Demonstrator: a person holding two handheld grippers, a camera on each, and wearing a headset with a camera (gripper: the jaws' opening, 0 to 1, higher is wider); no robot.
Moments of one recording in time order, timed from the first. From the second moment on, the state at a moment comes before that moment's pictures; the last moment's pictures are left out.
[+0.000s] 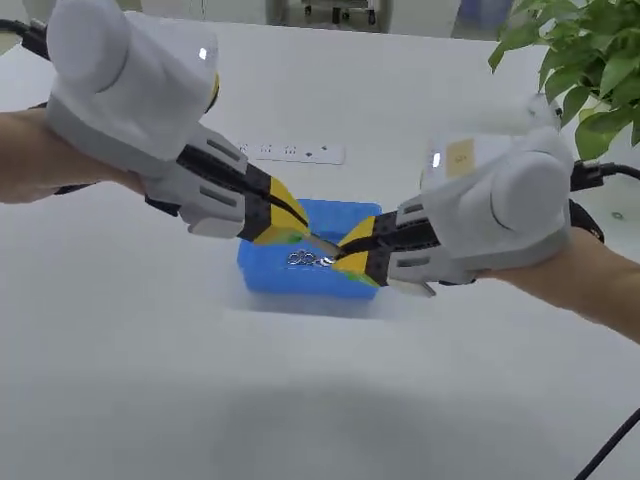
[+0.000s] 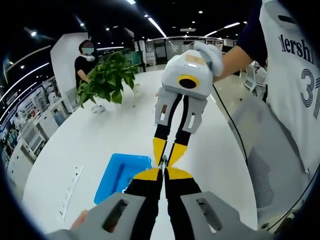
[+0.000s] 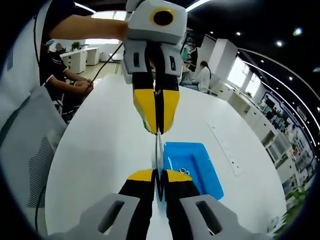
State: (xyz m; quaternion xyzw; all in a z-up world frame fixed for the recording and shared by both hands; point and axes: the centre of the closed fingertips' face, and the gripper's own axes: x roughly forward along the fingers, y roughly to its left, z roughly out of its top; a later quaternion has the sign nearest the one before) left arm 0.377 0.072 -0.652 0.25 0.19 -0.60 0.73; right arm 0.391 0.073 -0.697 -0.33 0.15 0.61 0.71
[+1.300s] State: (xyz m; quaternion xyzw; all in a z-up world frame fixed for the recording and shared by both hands) left arm 0.384 0.100 -0.786 0.21 0.31 -0.57 0.73; right arm 0.396 0.068 -0.809 -0.37 0.24 0.64 0.63
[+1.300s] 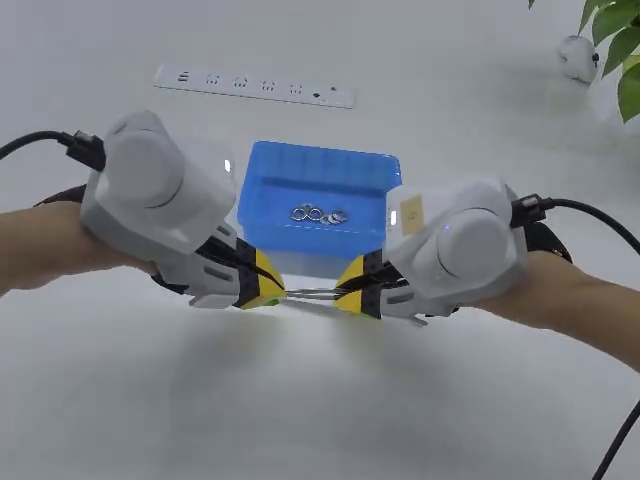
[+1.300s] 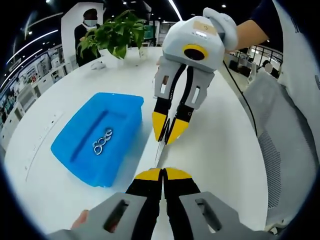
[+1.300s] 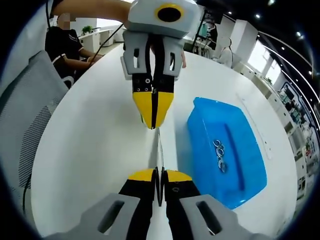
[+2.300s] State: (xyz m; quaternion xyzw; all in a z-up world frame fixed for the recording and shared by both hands) left arm 0.368 0.134 -0.757 0.27 0.26 -0.45 0.81; right arm 0.396 0.033 -0.761 -0.32 0.24 0.56 0.73
